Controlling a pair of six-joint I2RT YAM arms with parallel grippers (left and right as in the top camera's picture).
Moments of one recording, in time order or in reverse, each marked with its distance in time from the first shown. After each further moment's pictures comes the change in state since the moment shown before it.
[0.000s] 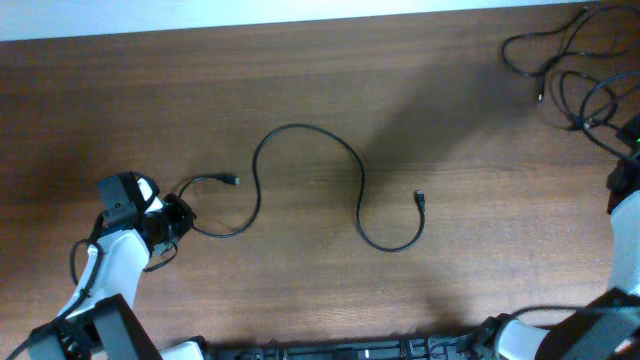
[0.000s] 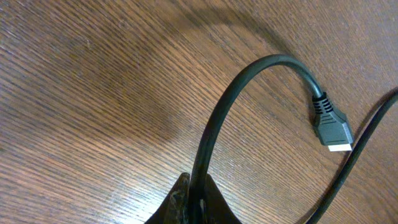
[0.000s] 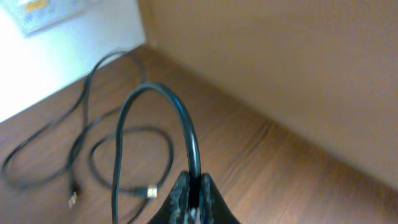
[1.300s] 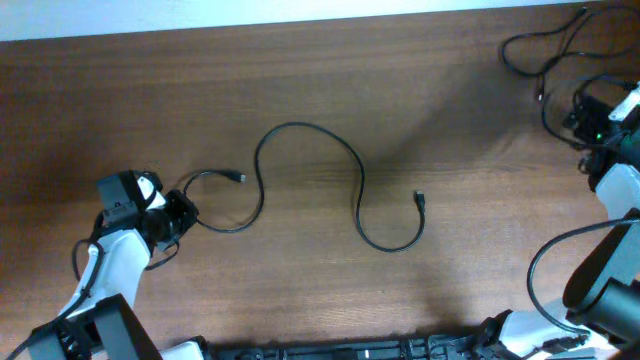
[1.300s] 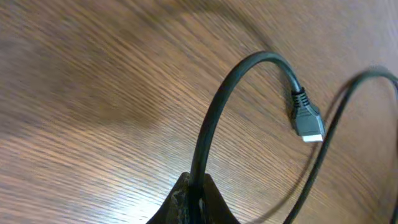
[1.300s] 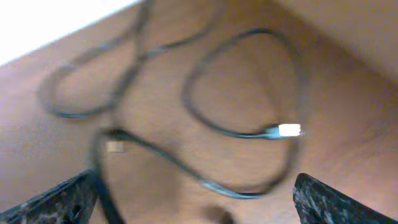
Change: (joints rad) left arm -0.010 0.000 0.000 0.036 0.094 0.000; right arm 0.064 0.286 0.003 0.111 -0.314 -0.017
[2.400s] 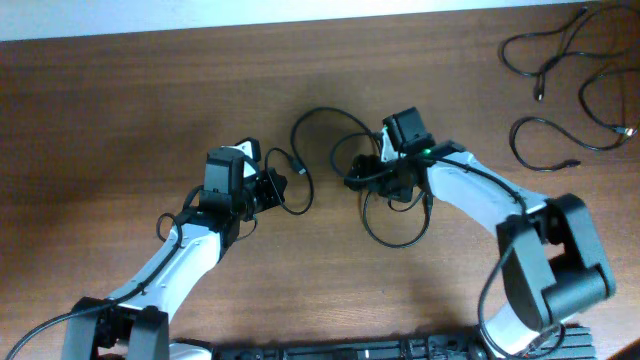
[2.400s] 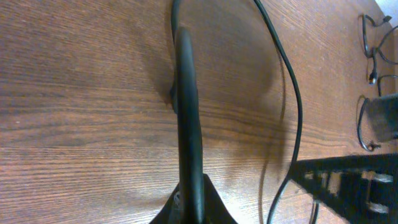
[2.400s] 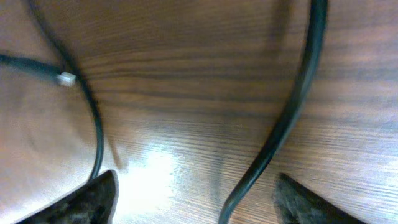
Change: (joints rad) left arm -0.579 -0.001 -0.005 0.342 -0.020 -0.191; right arm 0.966 0.071 0.010 -0.562 -0.225 0.532
